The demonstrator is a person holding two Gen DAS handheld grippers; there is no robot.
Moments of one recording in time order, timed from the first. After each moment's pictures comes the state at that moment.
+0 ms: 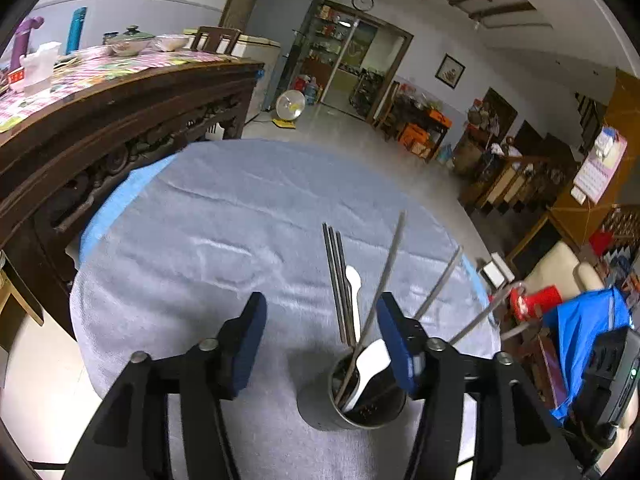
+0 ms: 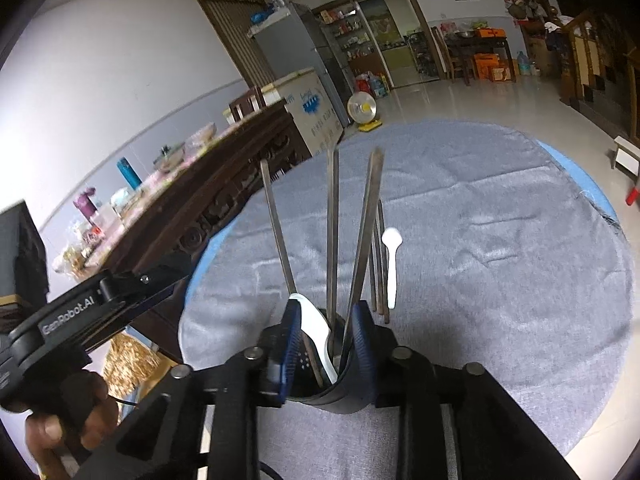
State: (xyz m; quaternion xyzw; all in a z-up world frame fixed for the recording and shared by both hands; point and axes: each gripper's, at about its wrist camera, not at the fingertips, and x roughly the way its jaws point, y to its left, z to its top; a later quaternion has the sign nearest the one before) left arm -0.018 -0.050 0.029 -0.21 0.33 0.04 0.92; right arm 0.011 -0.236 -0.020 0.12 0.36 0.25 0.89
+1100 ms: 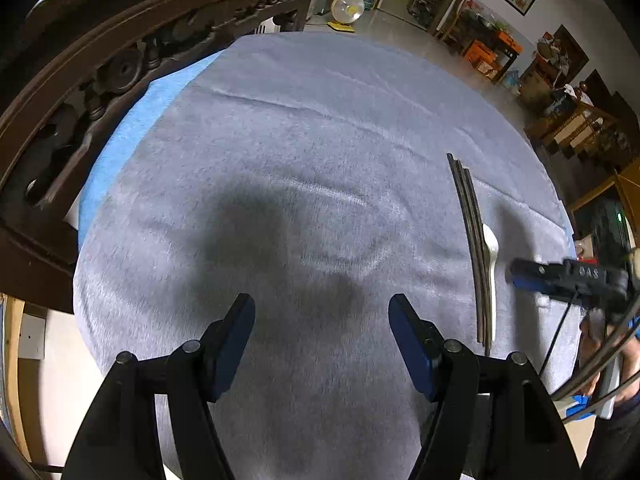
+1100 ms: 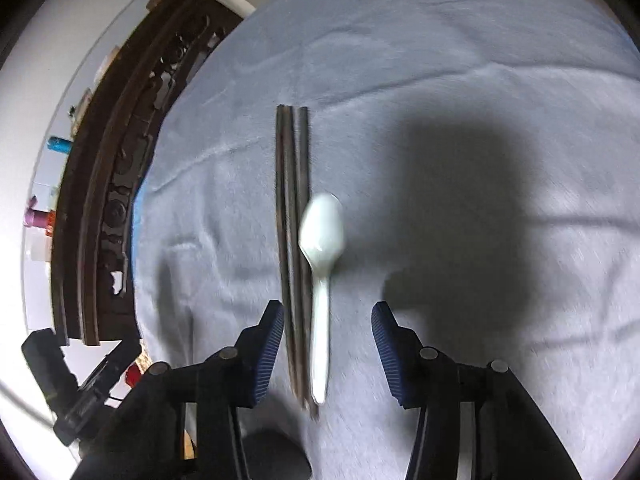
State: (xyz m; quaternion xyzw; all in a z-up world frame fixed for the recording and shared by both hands) left arm 0.095 0.041 -0.084 -0.20 0.52 0.10 0.82; right arm 0.263 -0.212 -0.145 0.11 0.65 0.26 0.71
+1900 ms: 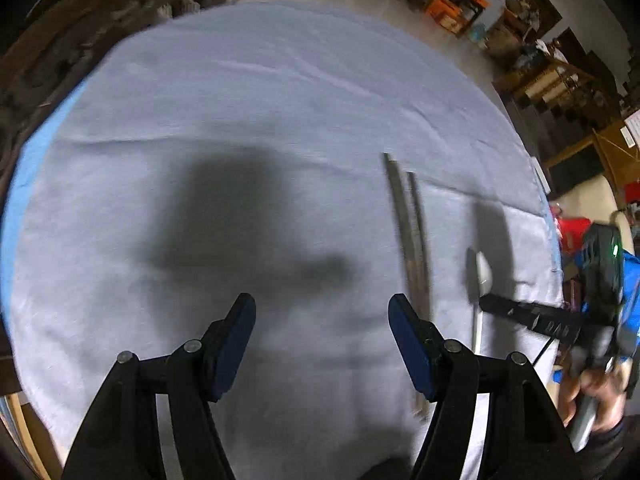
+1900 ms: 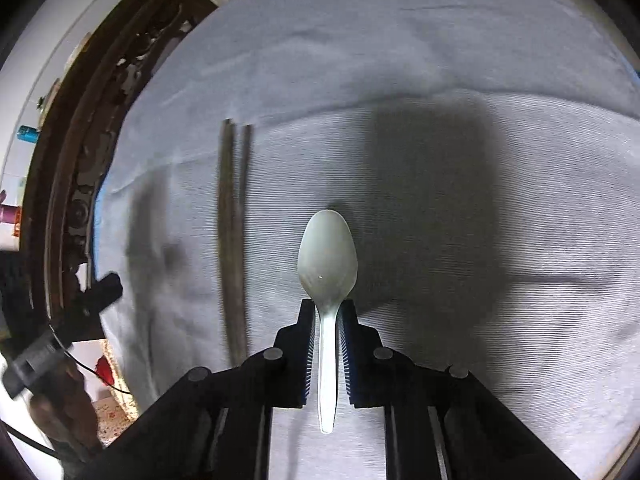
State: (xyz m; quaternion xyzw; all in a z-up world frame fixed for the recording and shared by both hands) left arm 0.231 -0.011 -0.095 -0.20 0.59 0.00 0.79; right arm 0.293 -0.242 -0.151 0.06 0.67 0.22 0.71
